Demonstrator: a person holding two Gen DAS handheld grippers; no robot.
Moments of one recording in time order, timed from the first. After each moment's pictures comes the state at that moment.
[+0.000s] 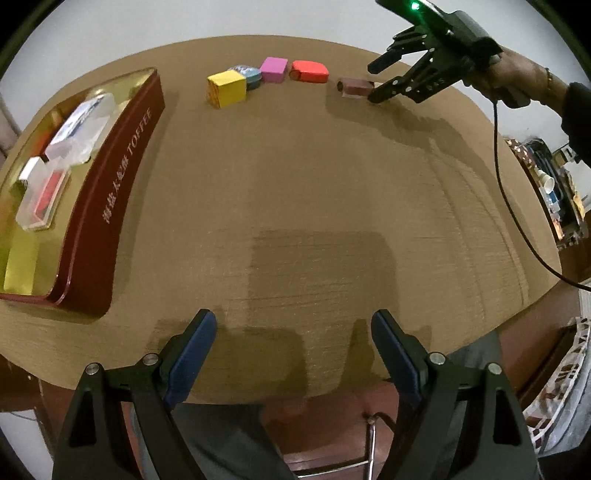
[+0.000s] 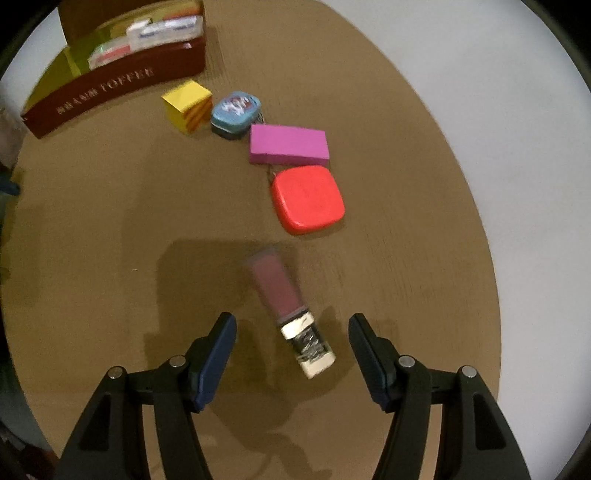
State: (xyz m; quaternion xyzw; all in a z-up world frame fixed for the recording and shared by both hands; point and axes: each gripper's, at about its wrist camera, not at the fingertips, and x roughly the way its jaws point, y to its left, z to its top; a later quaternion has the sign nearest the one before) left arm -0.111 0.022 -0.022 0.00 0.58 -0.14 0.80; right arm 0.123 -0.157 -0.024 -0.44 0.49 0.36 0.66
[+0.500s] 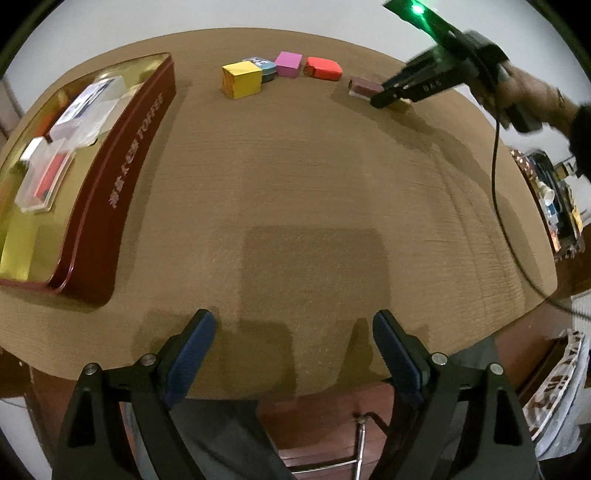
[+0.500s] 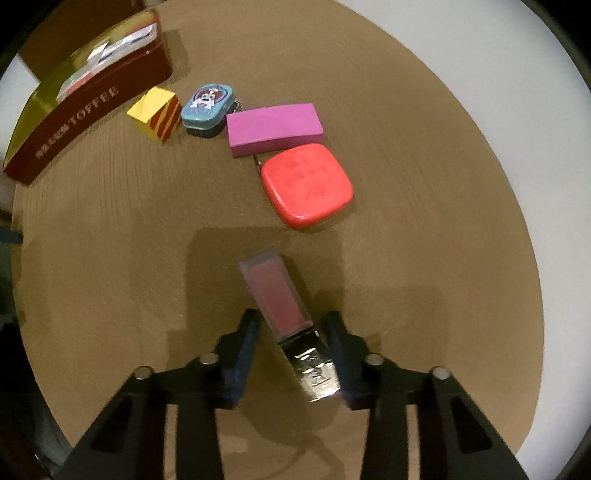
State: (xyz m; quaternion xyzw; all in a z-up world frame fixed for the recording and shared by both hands) left arm -0.113 0.034 -0.024 -0.03 0.59 -0.14 0.80; right arm 0.130 -0.151 -0.029 -0.34 0.56 0.34 0.68
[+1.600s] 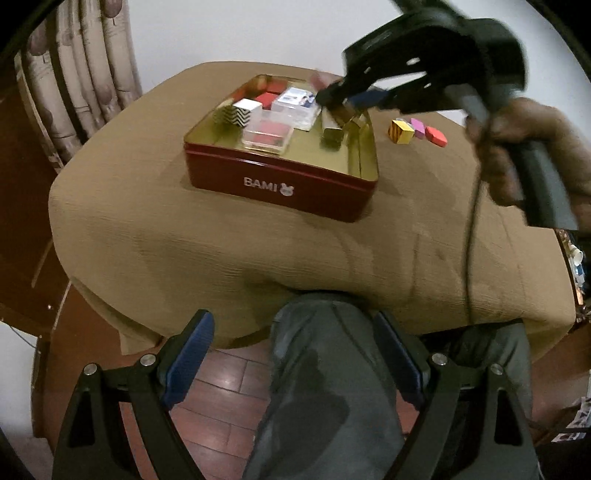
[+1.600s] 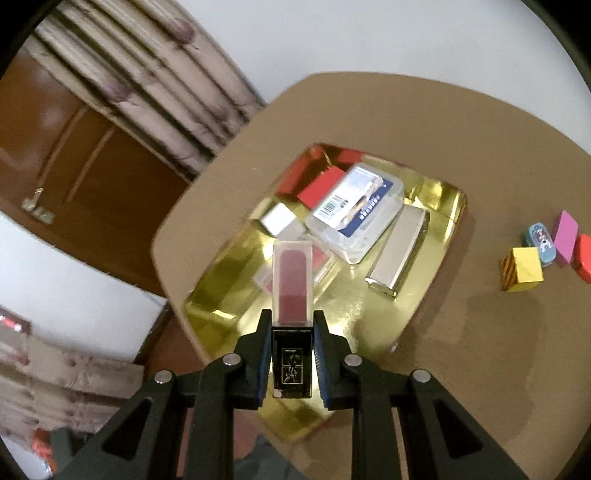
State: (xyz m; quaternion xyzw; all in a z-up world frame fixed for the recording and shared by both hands) left arm -0.217 0.197 0.012 -0.07 0.51 -0.01 0.86; right arm 0.022 0.113 0.033 0.01 0.57 0.34 0.75
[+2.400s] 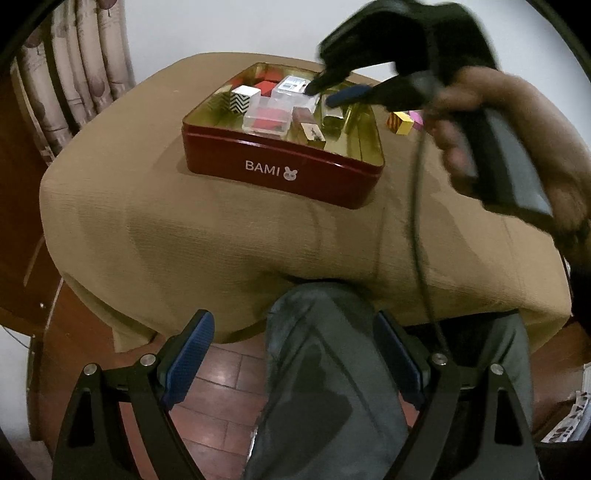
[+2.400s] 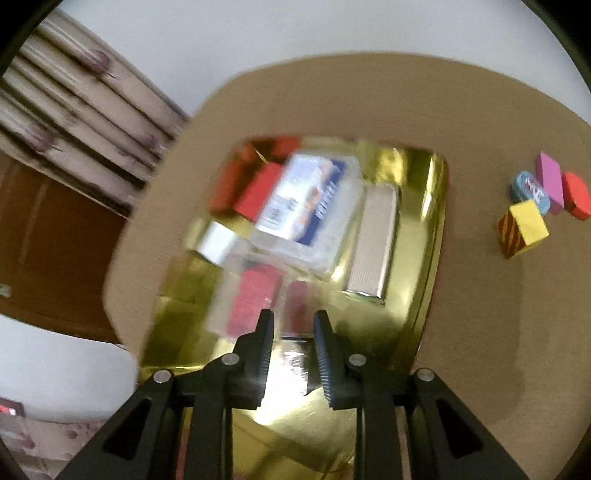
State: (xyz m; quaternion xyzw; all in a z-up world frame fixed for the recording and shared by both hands) left arm -0.215 0.202 0.004 -0.08 0.52 -0.03 0.85; right arm 0.029 0.093 0.017 0.10 0.55 0.26 0.78
